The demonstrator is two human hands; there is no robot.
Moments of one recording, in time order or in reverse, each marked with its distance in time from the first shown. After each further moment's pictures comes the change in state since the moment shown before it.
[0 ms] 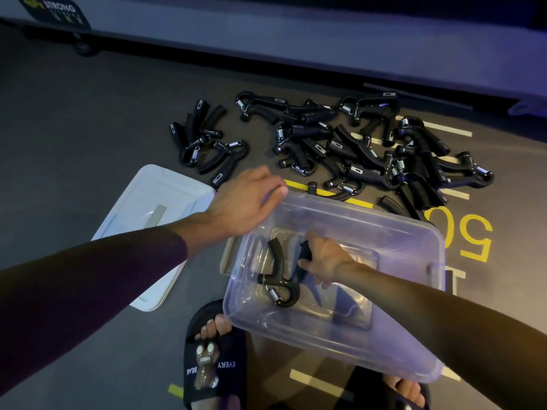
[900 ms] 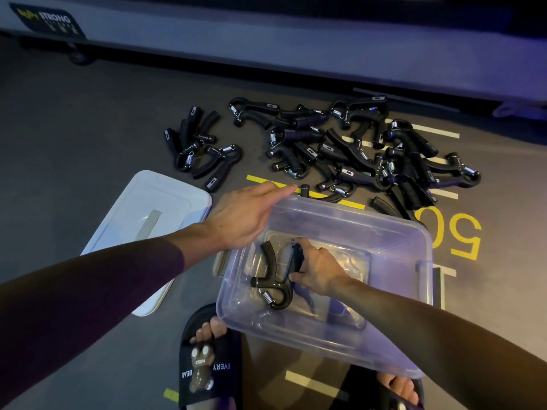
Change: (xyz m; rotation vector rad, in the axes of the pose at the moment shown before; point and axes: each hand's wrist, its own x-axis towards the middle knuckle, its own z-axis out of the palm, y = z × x) left_hand -0.008 0.012 0.003 0.051 -0.110 0.123; right_hand 0.016 0.033 0.033 -0.016 0.139 -0.151
